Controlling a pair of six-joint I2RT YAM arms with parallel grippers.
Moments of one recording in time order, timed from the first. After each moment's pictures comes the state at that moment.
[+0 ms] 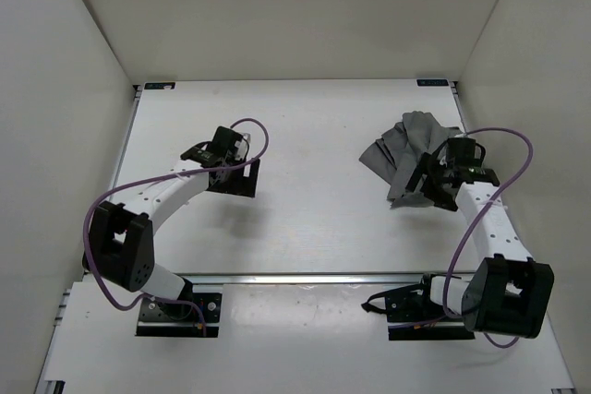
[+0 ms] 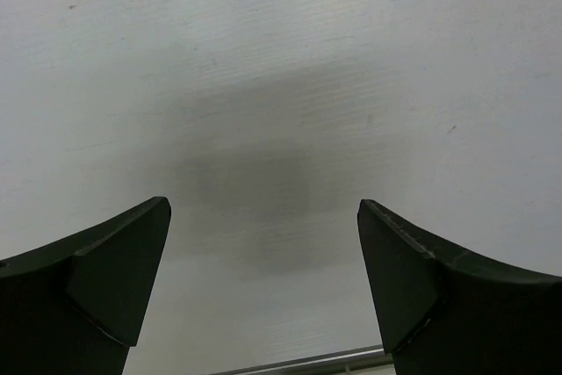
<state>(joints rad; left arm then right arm) -0.41 1.48 1.01 -0.64 -0.06 -0.22 -0.13 1.19 0.88 -0.70 -0.04 0.33</state>
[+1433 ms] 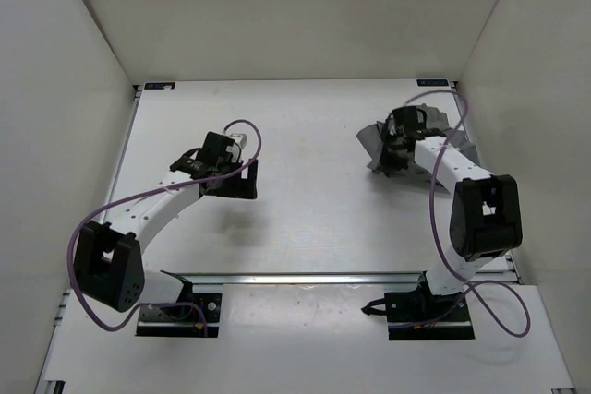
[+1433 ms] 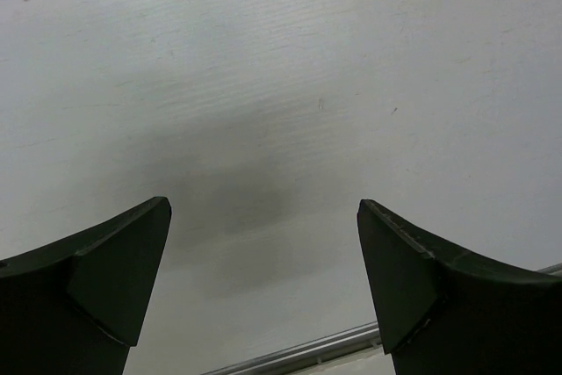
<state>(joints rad) -0.41 1.36 0.95 -0.59 0.05 -0.26 0.14 1.64 1.10 -0.50 -0.03 0.38</state>
